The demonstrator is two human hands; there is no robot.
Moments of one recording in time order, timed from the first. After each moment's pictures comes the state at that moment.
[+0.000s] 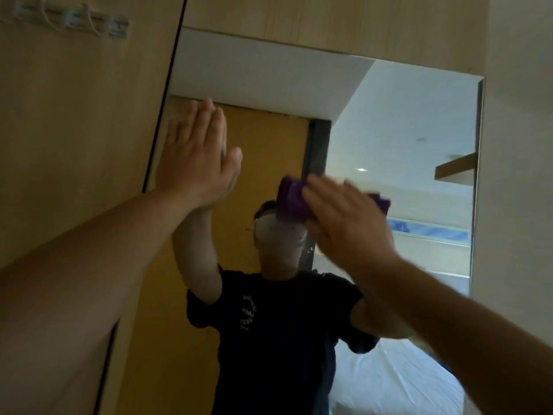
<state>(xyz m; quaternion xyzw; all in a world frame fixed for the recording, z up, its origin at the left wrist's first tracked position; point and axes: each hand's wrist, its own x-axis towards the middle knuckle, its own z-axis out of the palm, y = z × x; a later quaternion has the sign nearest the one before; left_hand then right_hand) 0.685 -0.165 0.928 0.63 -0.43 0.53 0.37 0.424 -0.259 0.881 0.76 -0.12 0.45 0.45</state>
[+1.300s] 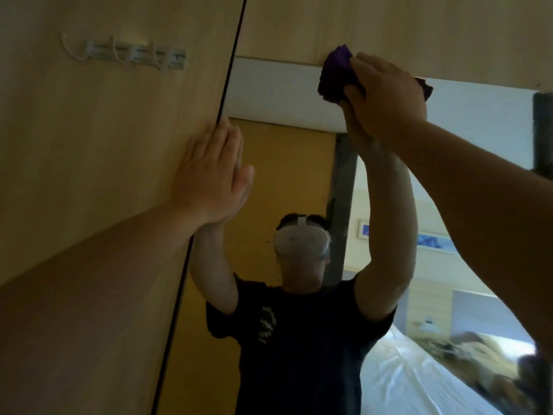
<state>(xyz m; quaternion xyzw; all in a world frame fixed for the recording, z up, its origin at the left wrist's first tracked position) 0.742 -0.141 0.930 0.62 -0.45 0.53 0.37 0.490 -0.232 1.082 0.71 -0.16 0.57 0.39</state>
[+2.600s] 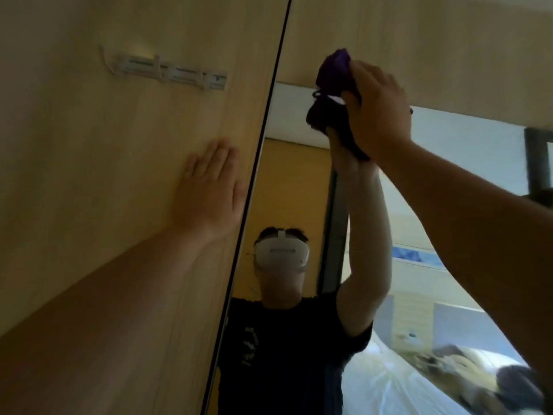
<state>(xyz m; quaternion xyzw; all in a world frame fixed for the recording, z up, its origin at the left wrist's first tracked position) 0.800 -0.112 0.927 0.61 -0.46 0.51 0.39 0.561 -0.180 1.078 0.68 -0.12 0.64 0.35</state>
